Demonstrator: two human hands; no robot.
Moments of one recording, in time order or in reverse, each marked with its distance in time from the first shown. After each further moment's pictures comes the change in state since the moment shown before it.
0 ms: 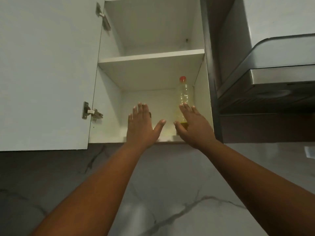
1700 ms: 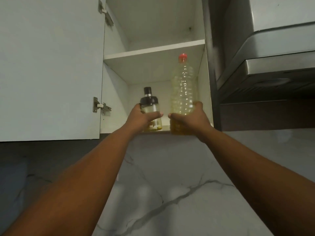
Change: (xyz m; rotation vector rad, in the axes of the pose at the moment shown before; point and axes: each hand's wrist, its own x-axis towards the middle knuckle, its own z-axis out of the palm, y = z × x) left_hand -0.011 0.001 -0.050 -0.939 -0.179 -0.262; right_hand -0.014 -0.027 -0.025 0.771 -0.082 0.515
